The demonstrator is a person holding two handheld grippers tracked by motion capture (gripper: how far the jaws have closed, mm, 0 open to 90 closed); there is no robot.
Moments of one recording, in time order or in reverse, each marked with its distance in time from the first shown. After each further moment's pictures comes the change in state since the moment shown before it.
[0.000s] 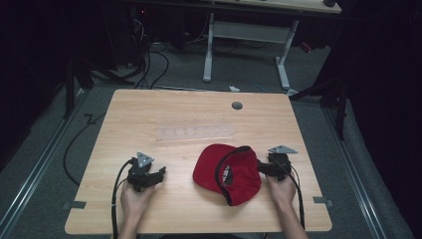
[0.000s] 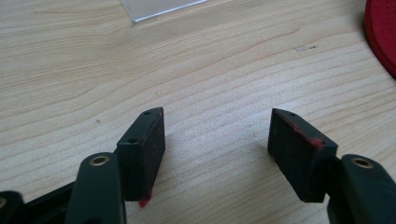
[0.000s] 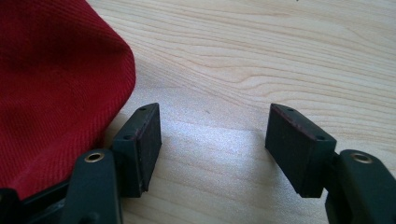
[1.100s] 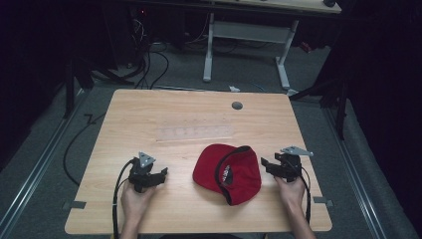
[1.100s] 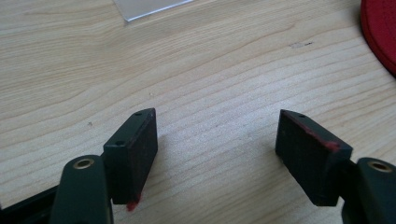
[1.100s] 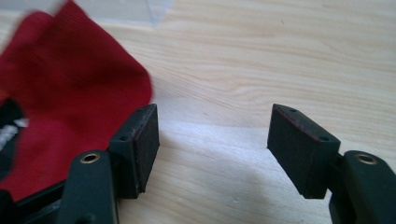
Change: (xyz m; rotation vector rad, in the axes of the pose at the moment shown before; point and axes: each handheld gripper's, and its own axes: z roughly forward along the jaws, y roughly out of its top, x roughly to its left) left arm -0.003 -0.002 0.001 0.015 -0.004 0.017; right arm -0.015 0.001 -0.037 -0.074 0.101 0.061
